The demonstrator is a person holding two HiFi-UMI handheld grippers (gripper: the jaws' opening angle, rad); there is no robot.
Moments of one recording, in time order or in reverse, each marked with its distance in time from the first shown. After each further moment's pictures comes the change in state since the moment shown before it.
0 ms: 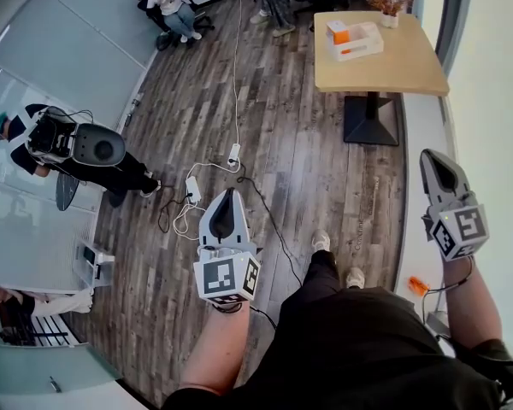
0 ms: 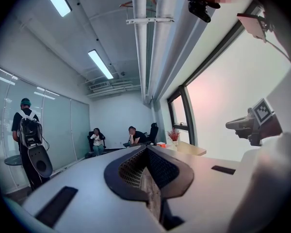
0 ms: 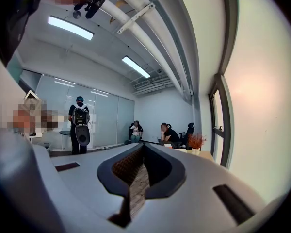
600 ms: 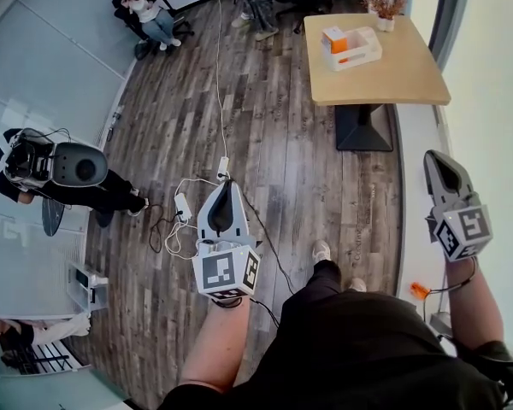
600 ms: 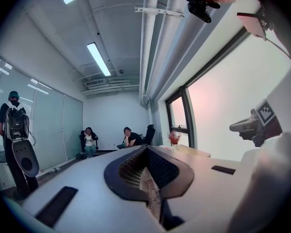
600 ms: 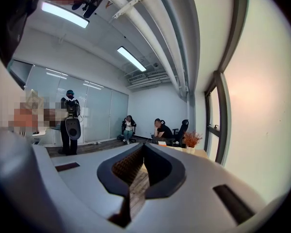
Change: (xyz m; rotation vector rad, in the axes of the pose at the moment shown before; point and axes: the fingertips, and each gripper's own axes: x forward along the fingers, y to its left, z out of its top) left arm 0.132 0.052 -0.008 -0.032 -0.025 -0.074; right arm 0.097 -0.021 -0.005 -0.020 0.065 -0.084
